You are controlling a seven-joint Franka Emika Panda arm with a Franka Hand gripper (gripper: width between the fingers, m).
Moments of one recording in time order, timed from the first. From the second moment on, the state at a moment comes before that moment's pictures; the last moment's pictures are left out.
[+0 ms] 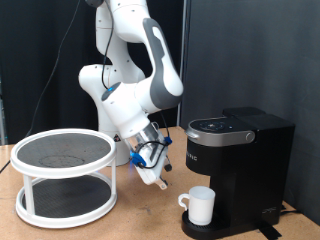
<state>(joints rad) -0.53 0.01 0.48 -2.61 1.21 2.57 1.84</state>
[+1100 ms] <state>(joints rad) -0.51 -0.30 0.48 -2.70 1.30 2.11 1.81</state>
